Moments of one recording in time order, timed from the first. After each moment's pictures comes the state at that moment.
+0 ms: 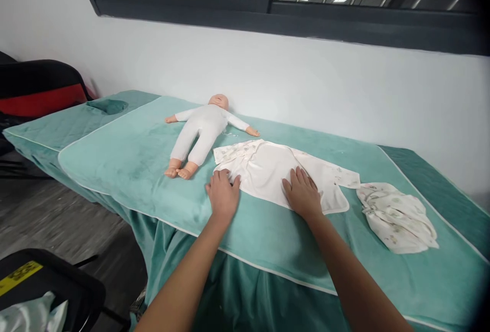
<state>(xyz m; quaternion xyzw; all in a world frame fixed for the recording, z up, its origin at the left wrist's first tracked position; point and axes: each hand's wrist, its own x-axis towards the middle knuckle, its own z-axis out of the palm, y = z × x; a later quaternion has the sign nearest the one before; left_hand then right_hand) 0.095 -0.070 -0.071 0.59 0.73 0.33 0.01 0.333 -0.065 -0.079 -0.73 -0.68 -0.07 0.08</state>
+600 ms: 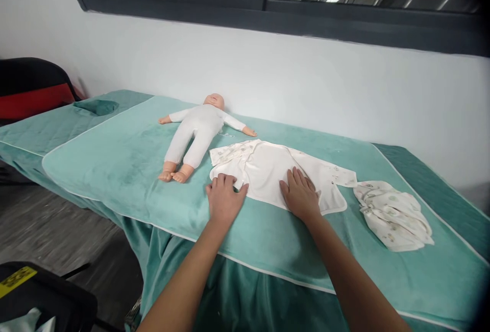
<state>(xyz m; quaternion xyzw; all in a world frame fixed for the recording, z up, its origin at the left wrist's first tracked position) 0.100 -0.075 -0.070 0.66 0.68 0.31 -0.03 0.329 -0.067 -0.076 -0.72 -0.69 -0.07 0.07</state>
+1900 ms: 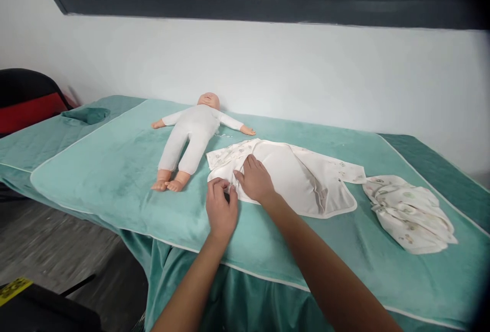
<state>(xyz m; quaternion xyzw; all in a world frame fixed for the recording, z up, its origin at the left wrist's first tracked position) 0.089 -0.074 -0.081 0.62 0.58 0.51 0.06 0.213 -0.002 -0.069 -0.60 -0.78 0.01 0.18</state>
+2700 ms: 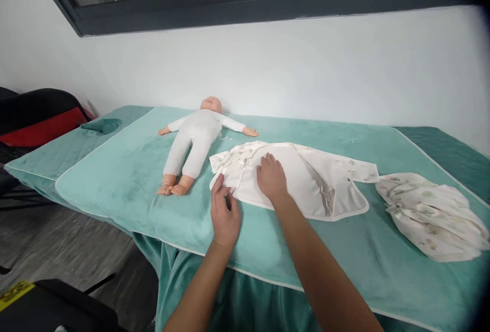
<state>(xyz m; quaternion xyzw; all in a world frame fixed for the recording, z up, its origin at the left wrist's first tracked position) 0.090 -0.081 -0.087 0.65 0.51 0.56 -0.02 0.242 0.005 -0.067 -0.68 -0.69 0.06 0.23</state>
